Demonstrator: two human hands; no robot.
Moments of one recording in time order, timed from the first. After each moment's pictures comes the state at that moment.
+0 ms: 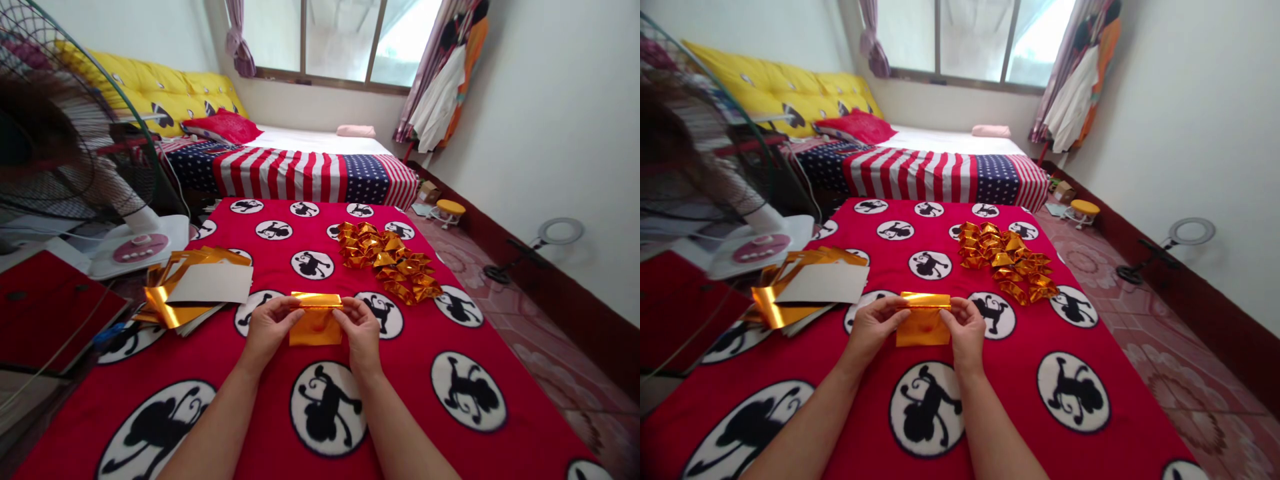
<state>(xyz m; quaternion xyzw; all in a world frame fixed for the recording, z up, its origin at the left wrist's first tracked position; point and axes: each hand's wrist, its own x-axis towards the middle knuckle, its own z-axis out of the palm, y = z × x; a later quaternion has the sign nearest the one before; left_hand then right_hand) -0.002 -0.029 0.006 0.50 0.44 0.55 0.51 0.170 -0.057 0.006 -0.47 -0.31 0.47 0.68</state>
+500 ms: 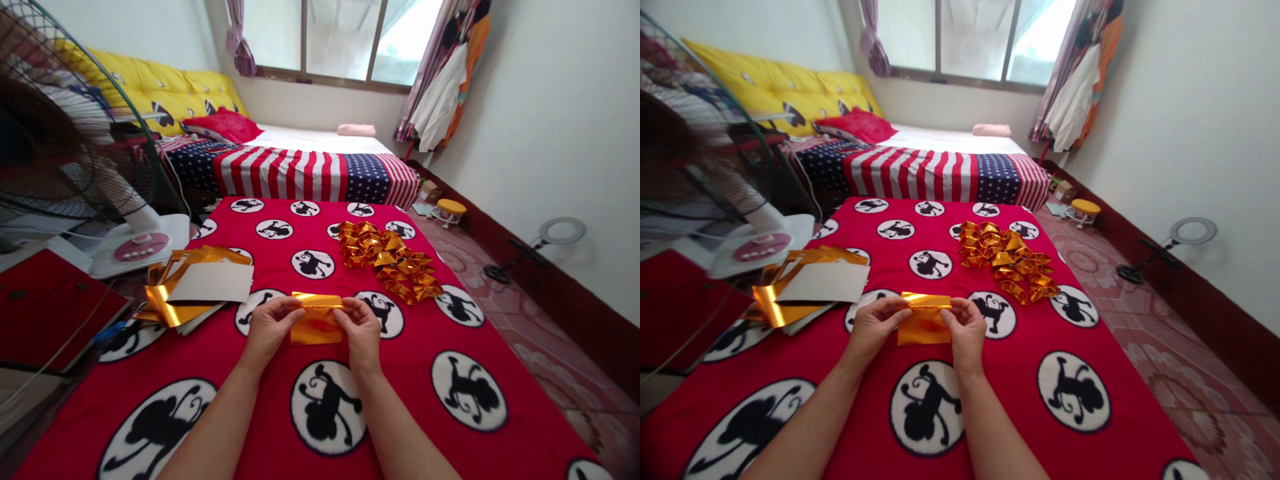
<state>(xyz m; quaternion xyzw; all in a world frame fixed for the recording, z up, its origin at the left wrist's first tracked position) -0.002 -0.030 0.005 0.52 0.46 0.54 0.48 0.168 -0.059 0.007 -0.48 -0.31 0.46 0.68</state>
